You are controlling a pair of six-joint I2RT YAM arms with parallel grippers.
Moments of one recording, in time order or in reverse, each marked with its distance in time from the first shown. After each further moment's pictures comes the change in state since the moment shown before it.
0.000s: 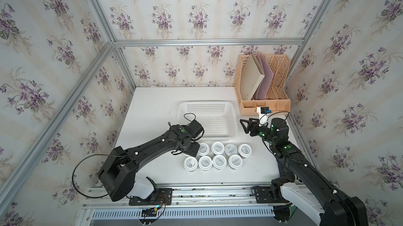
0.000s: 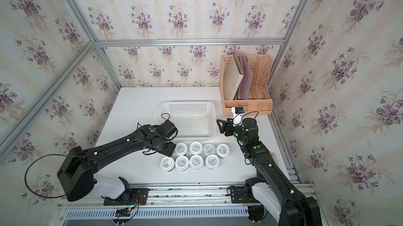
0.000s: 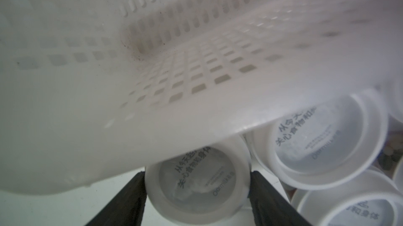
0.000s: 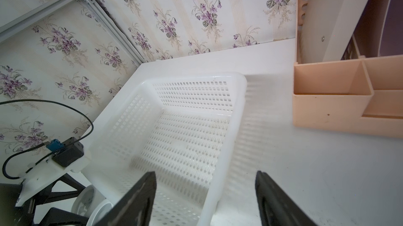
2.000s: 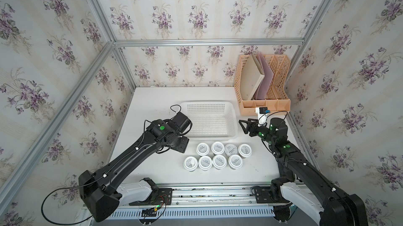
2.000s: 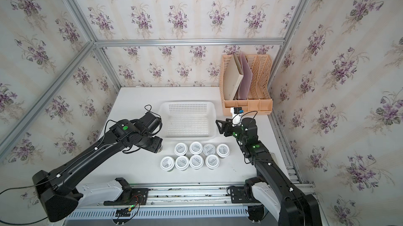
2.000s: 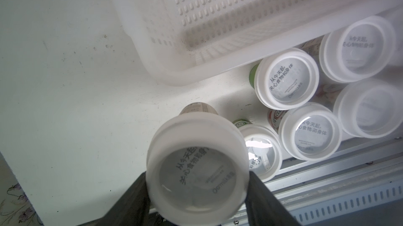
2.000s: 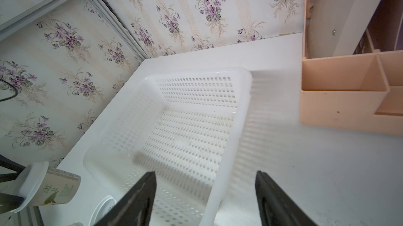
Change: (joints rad) left arm 0.079 -0.224 0.213 -0.341 -0.030 0.063; right arm 0.007 0.024 0.000 0.007 -0.024 0.001
